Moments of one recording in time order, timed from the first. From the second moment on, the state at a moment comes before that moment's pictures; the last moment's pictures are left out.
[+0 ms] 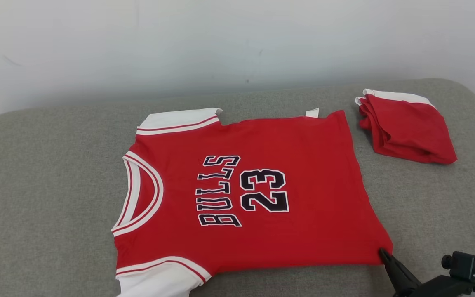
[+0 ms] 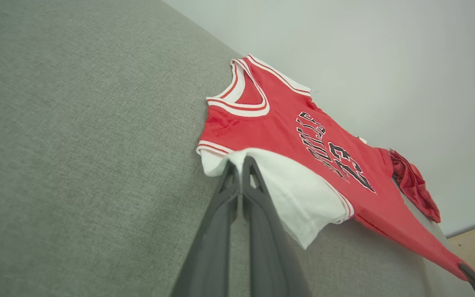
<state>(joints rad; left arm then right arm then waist) 0.25 0.12 -0.17 -0.15 -0.68 0.13 -0.26 -0.08 -0.44 0.48 0.23 0.97 0.13 -0.04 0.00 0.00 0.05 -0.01</state>
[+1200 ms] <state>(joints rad) -0.27 0.27 -0.15 0.14 -0.58 -0.01 -0.13 -0.40 -0.24 0.38 0.37 0.76 0.13 0.18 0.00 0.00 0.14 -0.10</state>
